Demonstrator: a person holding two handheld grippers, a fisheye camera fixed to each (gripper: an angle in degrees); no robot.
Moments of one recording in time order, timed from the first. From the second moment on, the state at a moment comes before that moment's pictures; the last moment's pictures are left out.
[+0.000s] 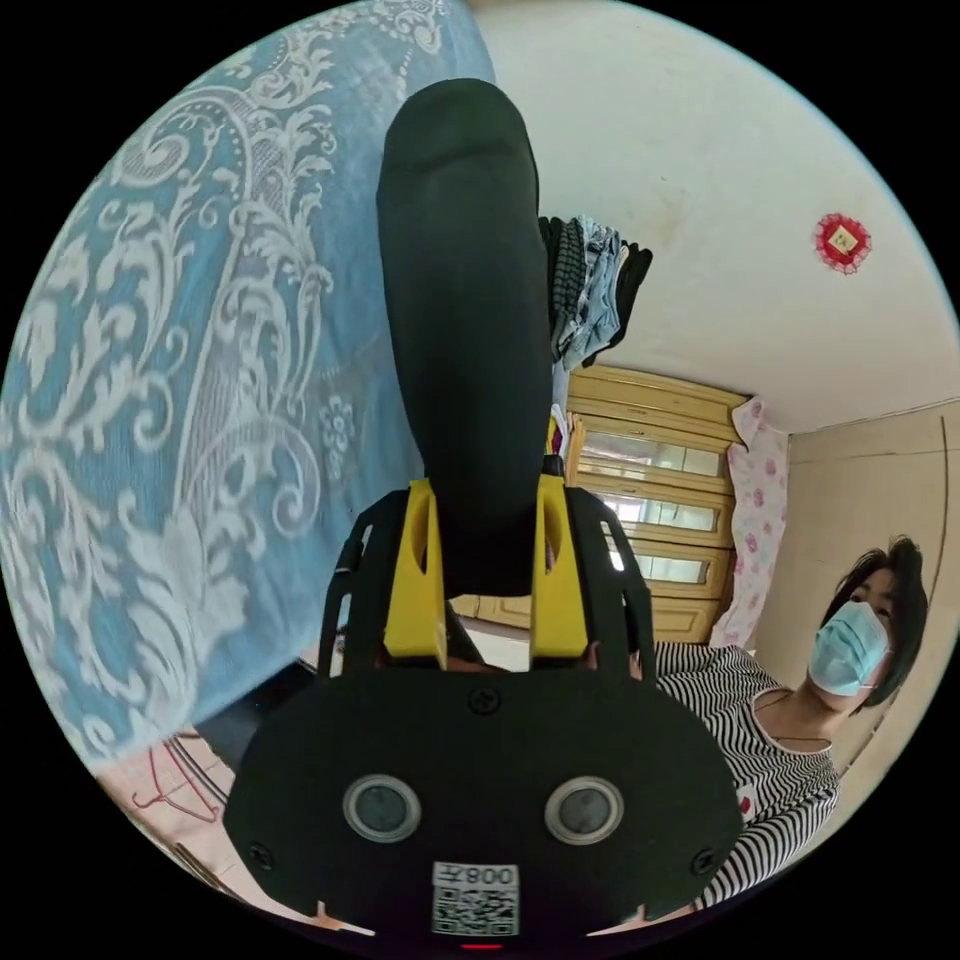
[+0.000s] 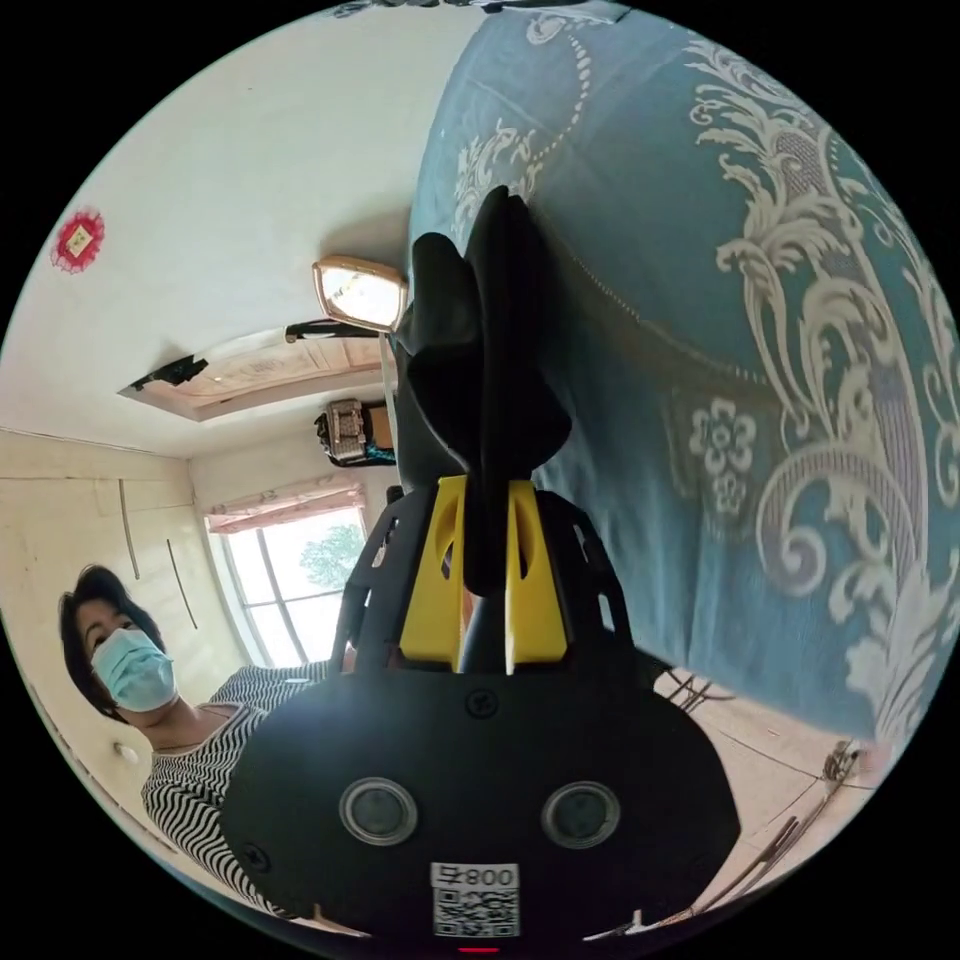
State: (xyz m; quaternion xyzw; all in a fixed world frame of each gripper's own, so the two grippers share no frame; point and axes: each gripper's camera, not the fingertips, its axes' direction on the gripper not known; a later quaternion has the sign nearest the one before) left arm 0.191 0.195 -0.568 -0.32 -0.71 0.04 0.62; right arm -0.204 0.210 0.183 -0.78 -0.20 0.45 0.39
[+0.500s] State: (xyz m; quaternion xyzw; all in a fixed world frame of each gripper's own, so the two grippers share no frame) left arm 0.190 0.335 -0.590 -0.31 -0.71 -0.01 0.64; right arm -0.158 0.228 -0.050 -0.78 -0.18 0.47 0.38
